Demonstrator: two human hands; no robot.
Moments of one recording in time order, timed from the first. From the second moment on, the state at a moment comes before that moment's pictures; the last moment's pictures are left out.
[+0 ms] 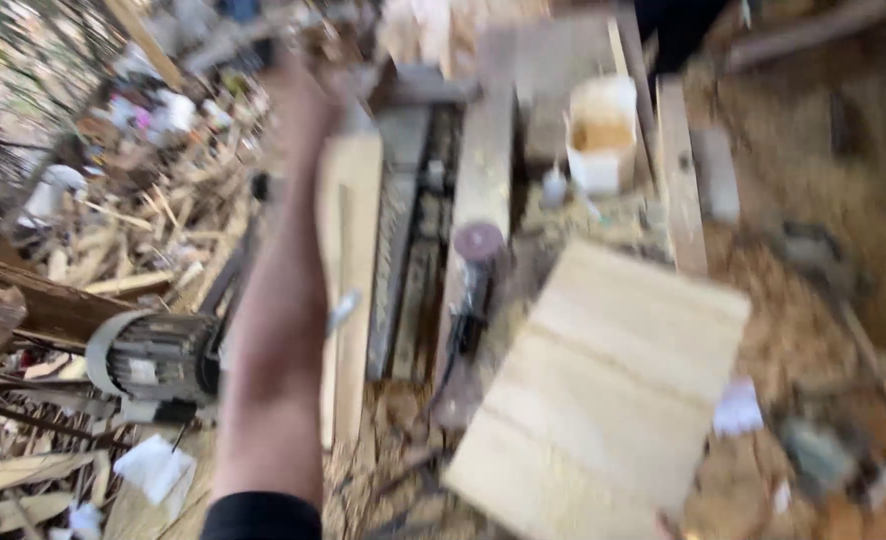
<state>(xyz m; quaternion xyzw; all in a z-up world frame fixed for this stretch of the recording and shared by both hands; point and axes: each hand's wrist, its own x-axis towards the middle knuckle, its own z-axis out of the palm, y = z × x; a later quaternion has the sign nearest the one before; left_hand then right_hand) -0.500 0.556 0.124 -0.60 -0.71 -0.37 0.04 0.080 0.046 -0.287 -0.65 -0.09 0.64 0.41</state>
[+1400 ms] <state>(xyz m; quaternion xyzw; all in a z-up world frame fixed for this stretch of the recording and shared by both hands) -0.289 -0.042 0.081 -0.38 -0.68 -0.54 -0.31 0.161 -0.025 0.014 0.01 -0.17 0.88 0.44</state>
